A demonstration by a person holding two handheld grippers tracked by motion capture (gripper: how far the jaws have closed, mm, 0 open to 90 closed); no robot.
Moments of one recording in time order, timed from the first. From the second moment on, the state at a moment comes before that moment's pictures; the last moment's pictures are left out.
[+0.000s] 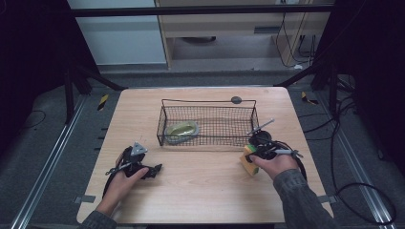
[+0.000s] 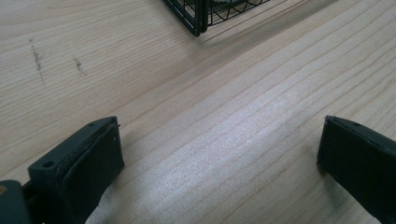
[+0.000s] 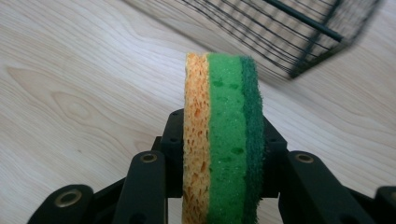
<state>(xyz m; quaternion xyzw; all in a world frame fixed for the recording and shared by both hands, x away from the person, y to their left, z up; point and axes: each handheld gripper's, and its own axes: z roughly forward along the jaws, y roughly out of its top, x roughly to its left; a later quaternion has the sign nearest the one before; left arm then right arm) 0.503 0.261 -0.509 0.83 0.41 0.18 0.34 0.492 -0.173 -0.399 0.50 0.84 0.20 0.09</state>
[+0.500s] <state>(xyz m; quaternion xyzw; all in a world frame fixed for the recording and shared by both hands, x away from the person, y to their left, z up) 0.503 0.261 -0.509 0.83 0.41 0.18 0.34 0.511 -0.252 -0.372 0.50 0.82 0.19 0.17</state>
